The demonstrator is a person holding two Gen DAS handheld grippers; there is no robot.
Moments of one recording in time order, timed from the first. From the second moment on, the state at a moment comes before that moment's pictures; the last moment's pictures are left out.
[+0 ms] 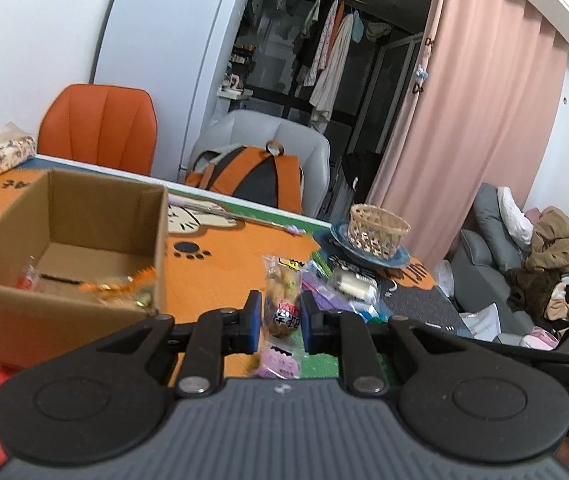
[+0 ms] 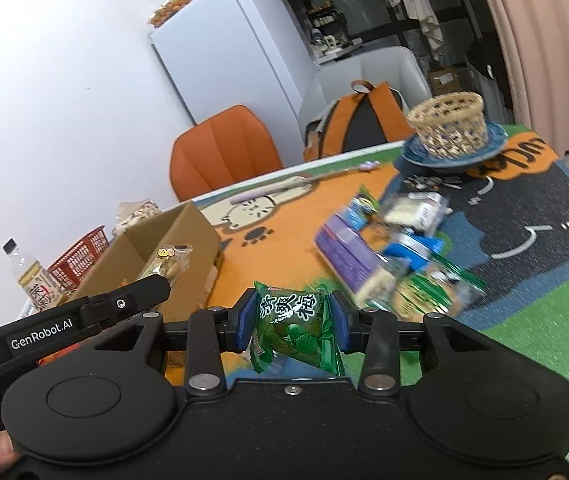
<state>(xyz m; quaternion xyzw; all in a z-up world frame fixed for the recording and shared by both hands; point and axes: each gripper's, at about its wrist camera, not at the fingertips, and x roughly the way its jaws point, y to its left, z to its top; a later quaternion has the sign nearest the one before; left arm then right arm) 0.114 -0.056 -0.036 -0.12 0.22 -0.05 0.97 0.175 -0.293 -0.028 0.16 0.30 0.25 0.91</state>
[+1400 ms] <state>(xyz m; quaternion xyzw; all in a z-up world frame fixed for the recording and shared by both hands) 0.120 0.068 -0.020 -0.18 0.19 0.04 0.96 0.204 -0.153 0.025 0.11 0.27 0.33 0.90</state>
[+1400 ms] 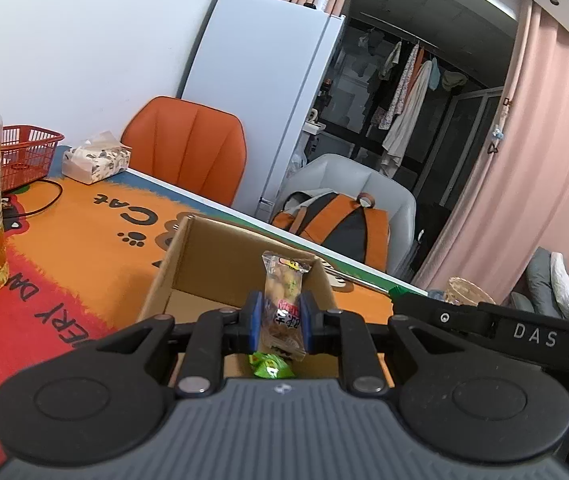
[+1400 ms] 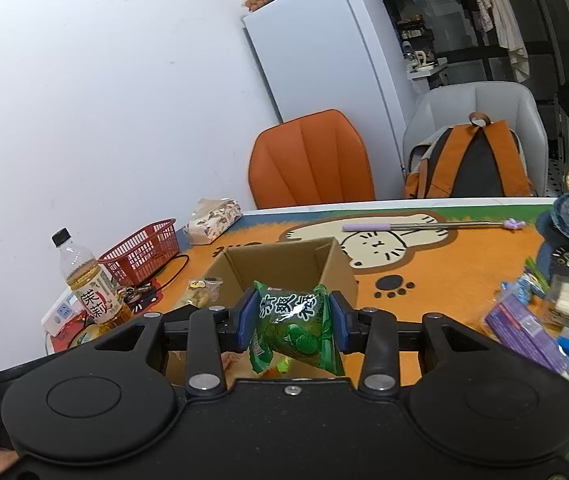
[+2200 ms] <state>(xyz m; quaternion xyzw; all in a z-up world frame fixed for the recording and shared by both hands) 0.119 0.102 -0.026 -0.22 0.20 0.09 0.95 0.216 -0.118 0.026 0.10 0.28 0.34 0.89</state>
